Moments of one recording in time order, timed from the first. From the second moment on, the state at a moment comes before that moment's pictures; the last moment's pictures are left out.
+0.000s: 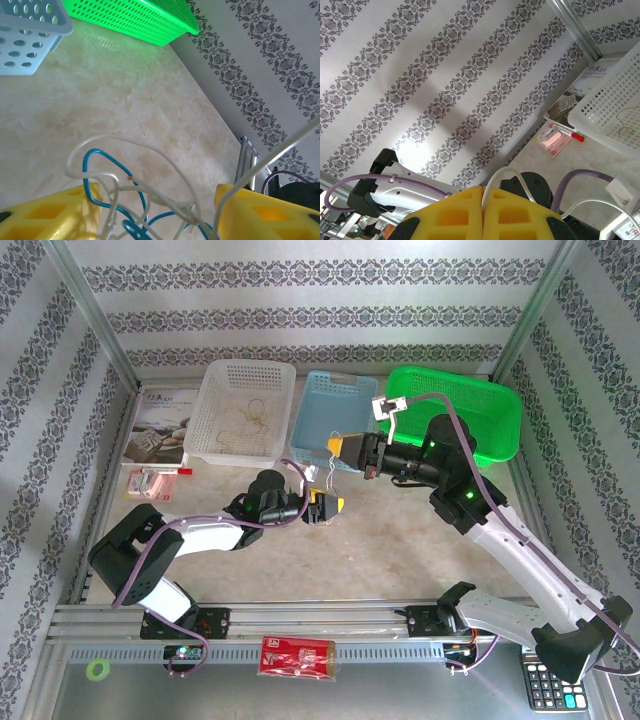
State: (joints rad) left arm -0.70 1.55 0.61 0.64 0.45 -0.65; right arm 0.59 1.03 1.07 -0.07 -0.66 0.76
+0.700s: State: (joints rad) left arm -0.70 1.63 0.44 0.74 0.45 -0.68; right arm 0.45 1.06 1.38 -0.06 -0.65 0.73
